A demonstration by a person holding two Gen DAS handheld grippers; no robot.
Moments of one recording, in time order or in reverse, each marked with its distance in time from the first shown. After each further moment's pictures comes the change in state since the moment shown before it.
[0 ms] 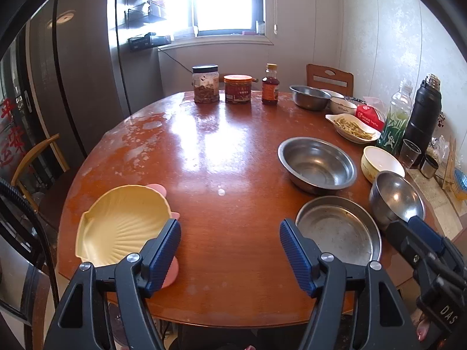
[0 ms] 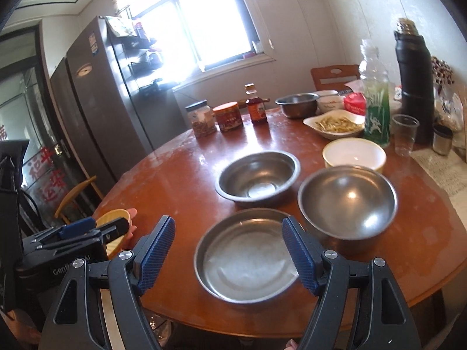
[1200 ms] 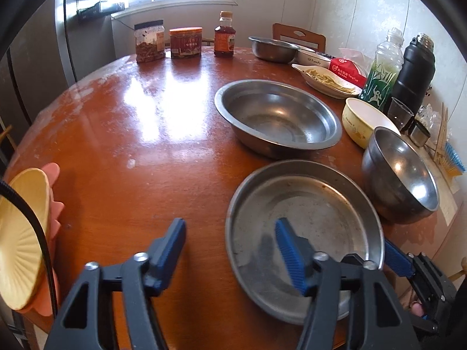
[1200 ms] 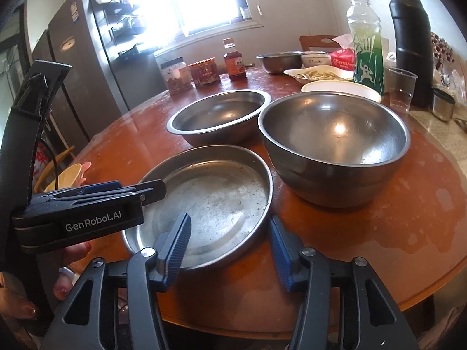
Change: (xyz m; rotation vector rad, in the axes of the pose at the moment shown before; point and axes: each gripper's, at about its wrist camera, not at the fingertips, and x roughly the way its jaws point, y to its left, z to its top) left arm 0.105 -0.056 -0.012 0.049 0.187 -0.193; right arm 0.057 -0.036 -0.043 -0.040 0.134 -0.057
